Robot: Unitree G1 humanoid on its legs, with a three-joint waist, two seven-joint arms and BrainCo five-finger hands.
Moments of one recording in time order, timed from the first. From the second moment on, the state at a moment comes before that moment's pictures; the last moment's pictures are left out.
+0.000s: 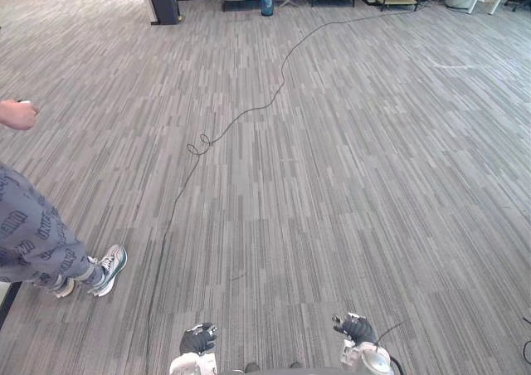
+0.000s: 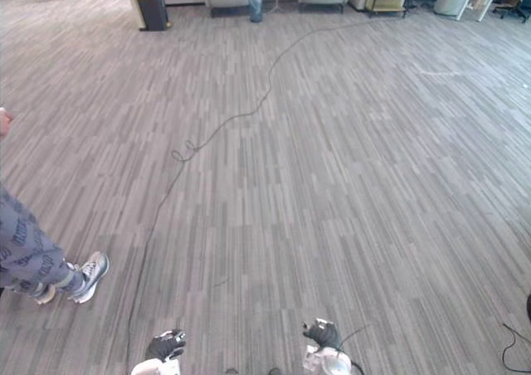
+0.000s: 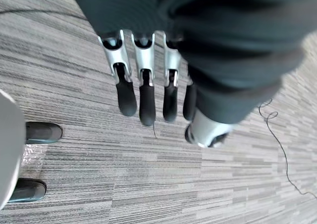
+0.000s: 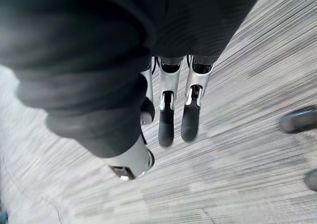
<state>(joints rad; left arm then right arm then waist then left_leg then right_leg) 0.13 0.04 0.06 1.00 -0.16 -0.19 0.15 0.10 -0.01 -0.14 0.94 0.25 -0.19 -0.09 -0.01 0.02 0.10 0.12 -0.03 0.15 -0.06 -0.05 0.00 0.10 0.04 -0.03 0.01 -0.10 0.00</state>
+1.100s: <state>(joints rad) 0.11 0.03 0.18 1.05 -0.07 -0.13 0.09 0.07 0.00 -0.33 1.08 0.28 -0.11 -0.08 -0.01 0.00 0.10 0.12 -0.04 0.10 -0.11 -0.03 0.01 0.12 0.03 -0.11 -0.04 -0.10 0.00</state>
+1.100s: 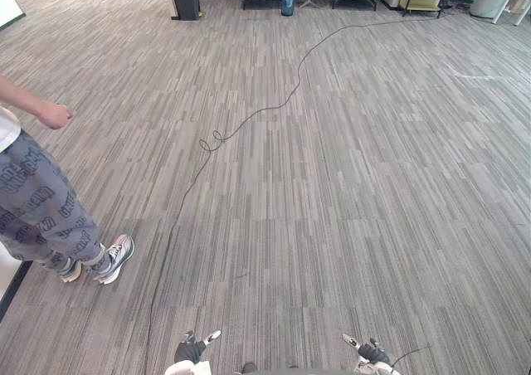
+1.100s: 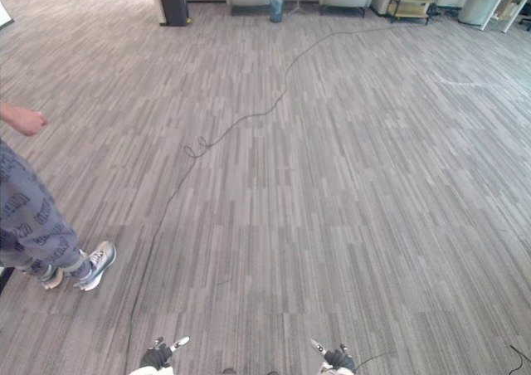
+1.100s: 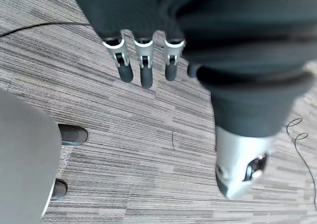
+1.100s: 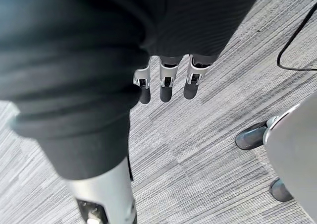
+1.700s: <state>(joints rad) 0.07 0.03 0.24 0.96 -0.11 -0.12 0.08 0.02 0.00 -0.31 1.03 0.29 -0.10 -0.08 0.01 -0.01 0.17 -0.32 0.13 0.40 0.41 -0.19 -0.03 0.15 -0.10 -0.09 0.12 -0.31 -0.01</state>
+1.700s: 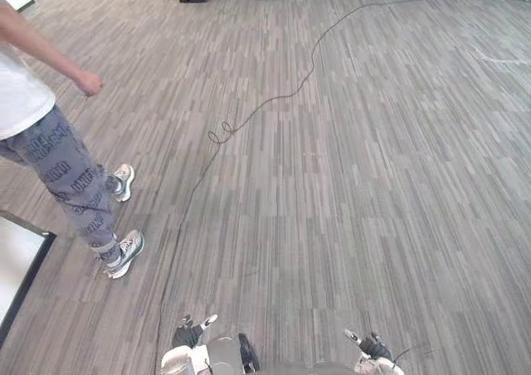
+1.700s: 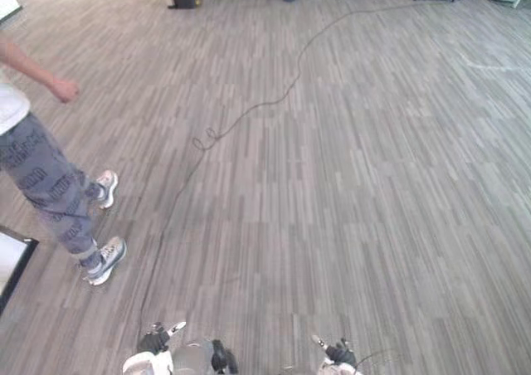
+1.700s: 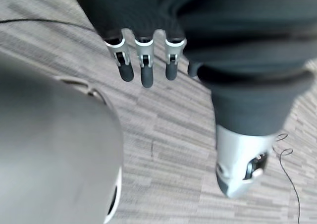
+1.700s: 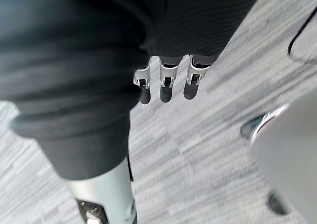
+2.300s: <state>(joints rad) -0.03 -0.01 0.21 1.04 -0.17 -0.11 0.08 0.04 0.02 -0.34 0.94 0.28 -0.12 -0.06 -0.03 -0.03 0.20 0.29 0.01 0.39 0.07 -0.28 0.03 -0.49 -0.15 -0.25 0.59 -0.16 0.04</state>
